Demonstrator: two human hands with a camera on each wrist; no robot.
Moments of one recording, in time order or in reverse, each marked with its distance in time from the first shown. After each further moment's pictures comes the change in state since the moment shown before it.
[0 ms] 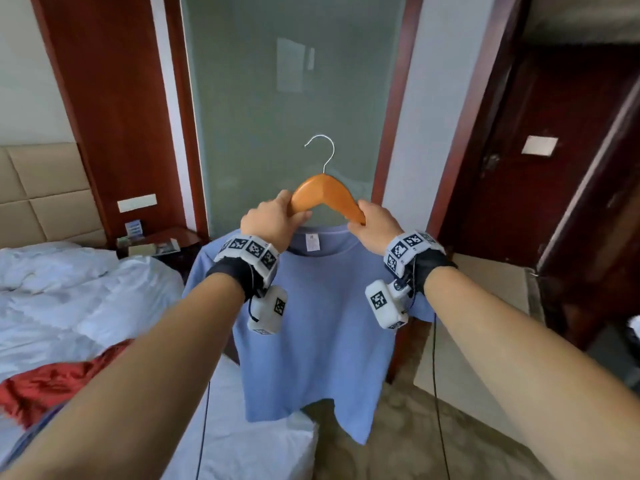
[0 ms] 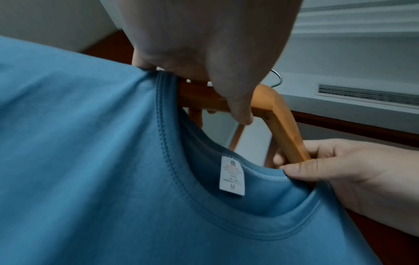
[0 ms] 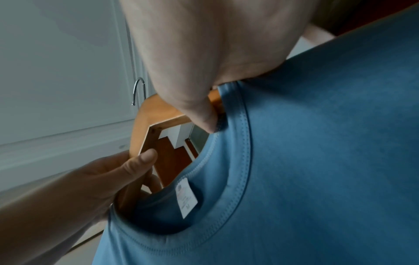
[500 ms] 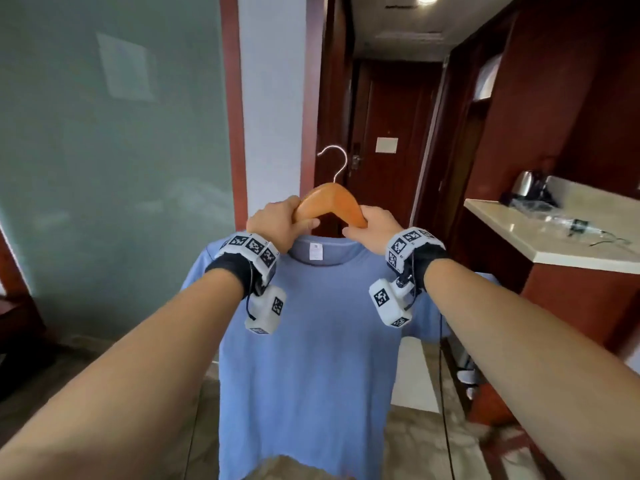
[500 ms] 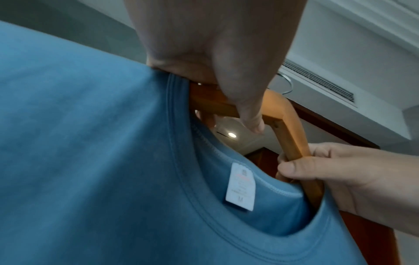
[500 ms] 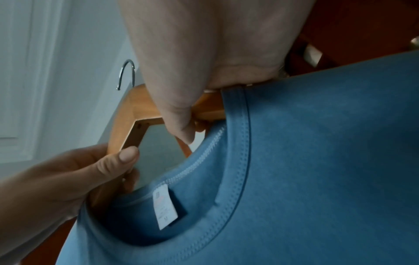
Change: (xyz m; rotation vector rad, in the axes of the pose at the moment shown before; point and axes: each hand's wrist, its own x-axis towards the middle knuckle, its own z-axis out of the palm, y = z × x) left_hand 0.100 0.271 0.143 -0.208 -0.232 0.475; right_hand -0.013 0.226 -0.190 -0.043 0.194 0.298
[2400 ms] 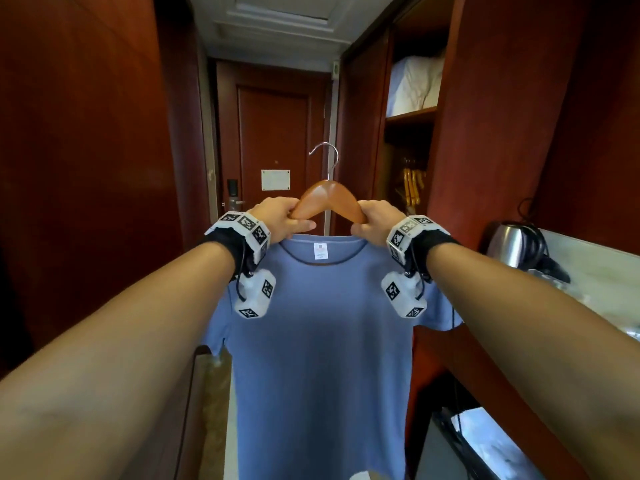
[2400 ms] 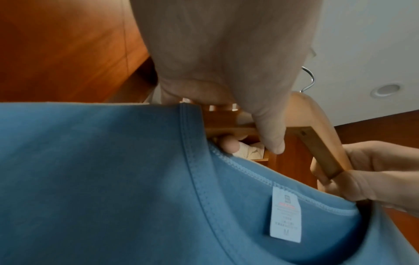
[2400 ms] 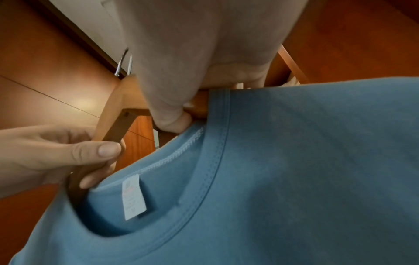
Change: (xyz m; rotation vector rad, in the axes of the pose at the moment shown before) left_hand 1.032 0.126 0.514 -0.295 -0.264 0.427; right_hand 0.841 0.613 -0.187 -0.491 0.131 0.242
